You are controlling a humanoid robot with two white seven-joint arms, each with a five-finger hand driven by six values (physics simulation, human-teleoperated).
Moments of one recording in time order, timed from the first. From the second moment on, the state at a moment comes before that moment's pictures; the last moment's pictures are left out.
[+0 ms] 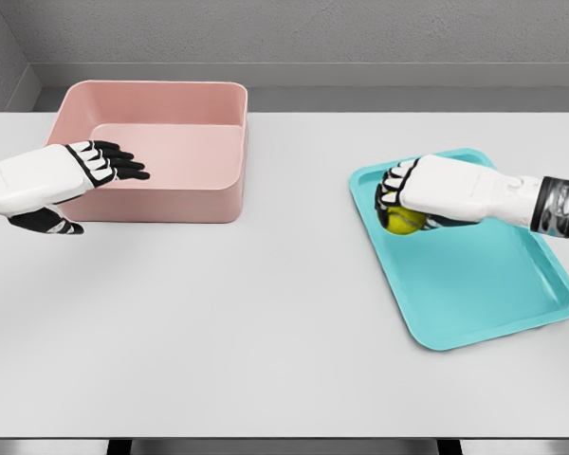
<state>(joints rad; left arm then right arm) -0.40 1.05 -0.43 -1.66 -0.29 -0.61 -0.32 -0.52 -0.80 0.48 -1.69 0.42 -0.61 0.53</state>
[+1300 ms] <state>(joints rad) -0.40 1.05 -0.43 -1.66 -0.29 -0.61 -0.32 -0.64 -0.38 0.73 -1.50 0.61 -0.61 0.61</state>
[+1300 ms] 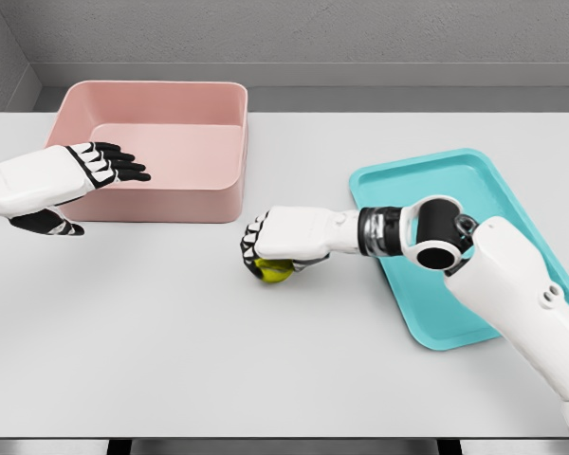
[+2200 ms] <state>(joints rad) -0.40 1.04 -0.44 -1.66 -0.30 -0.61 -0.32 -0.46 -0.44 0.39 -1.67 0.59 -0.61 0.61</state>
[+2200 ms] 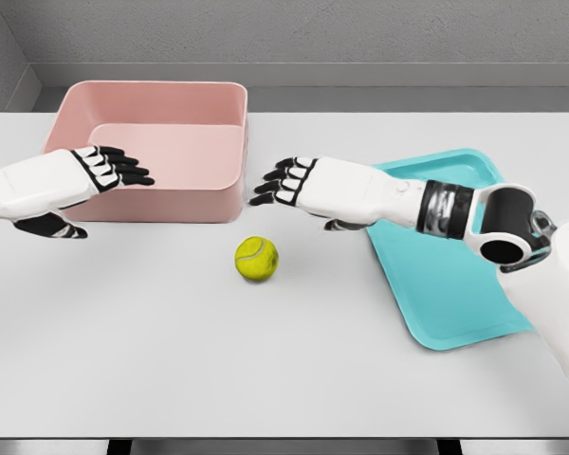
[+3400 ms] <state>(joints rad) -0.65 0.71 -0.81 -1.63 -0.56 -0.61 -0.33 -0.07 -0.49 -0.21 -1.74 0.26 -0.61 0.61</state>
